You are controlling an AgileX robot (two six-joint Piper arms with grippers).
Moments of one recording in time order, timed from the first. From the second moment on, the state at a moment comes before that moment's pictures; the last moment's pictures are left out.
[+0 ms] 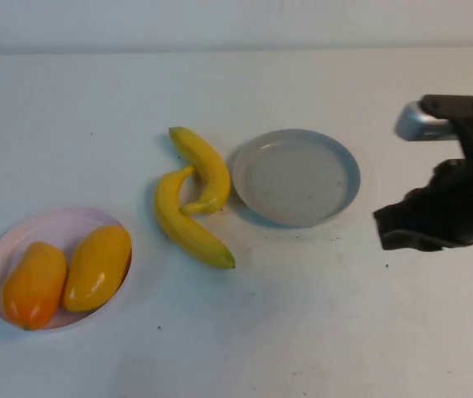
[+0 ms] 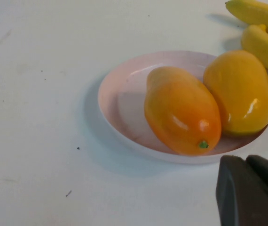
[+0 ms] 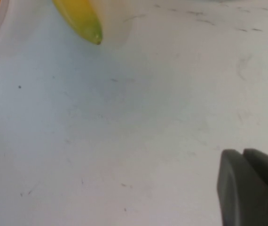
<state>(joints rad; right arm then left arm) 0.39 1.36 -1.05 0.37 0.87 -0.07 -0.10 -0.01 0.03 0.02 0.38 -0.01</state>
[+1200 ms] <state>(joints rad) 0.72 2.33 -2.12 0.18 1.15 -0.20 -0.10 -0.01 0.03 0.02 0.38 -0.01</state>
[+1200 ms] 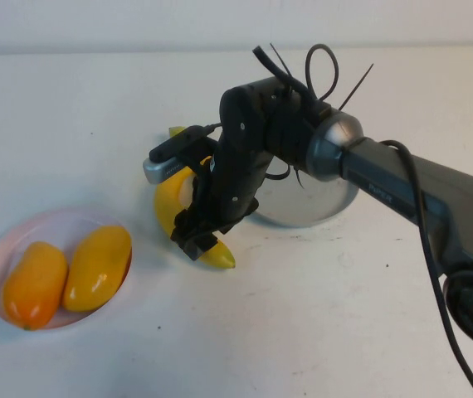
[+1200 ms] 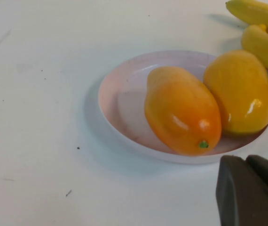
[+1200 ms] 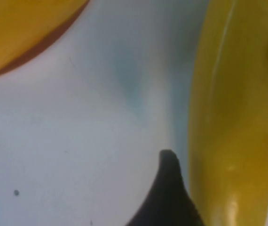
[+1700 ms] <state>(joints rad) 0.72 2.37 -2.14 0.18 1.13 -0.23 -0.10 -0.01 0.03 0.02 0.38 -0.01</state>
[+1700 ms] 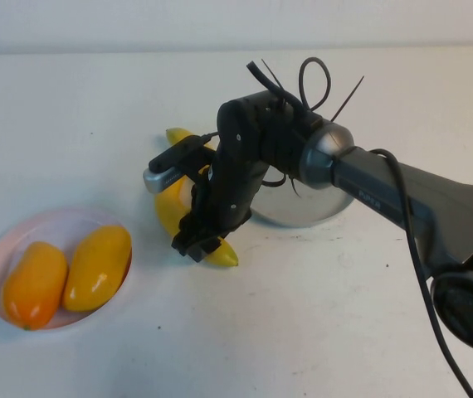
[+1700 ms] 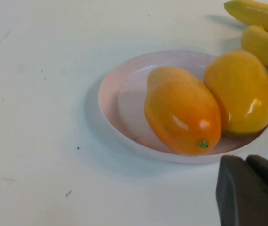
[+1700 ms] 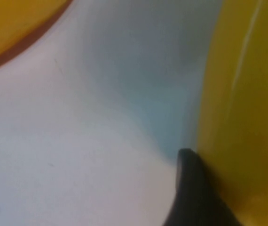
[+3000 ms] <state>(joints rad) 0.40 2.25 -2.35 0.12 1.25 0.09 -0.10 -0.01 0.03 0.02 0.38 -0.01</state>
